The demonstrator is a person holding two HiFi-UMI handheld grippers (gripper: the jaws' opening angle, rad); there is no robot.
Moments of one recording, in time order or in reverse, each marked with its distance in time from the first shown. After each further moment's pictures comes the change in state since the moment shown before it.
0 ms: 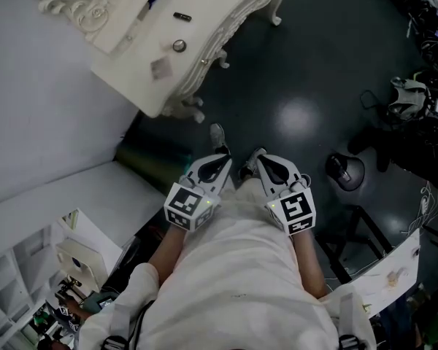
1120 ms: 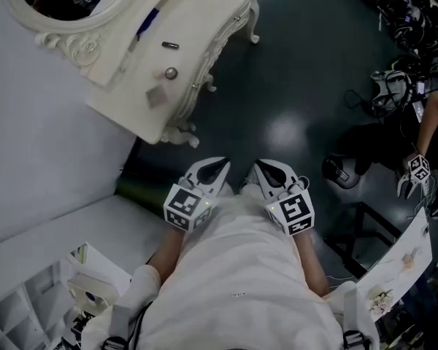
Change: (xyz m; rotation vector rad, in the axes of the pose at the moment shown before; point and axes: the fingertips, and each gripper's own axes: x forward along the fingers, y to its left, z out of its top) left arm -0.012 0.014 0.031 0.133 -0.024 -0.132; right arm -0.002 0.012 0.030 -0.005 -0.076 -0.124
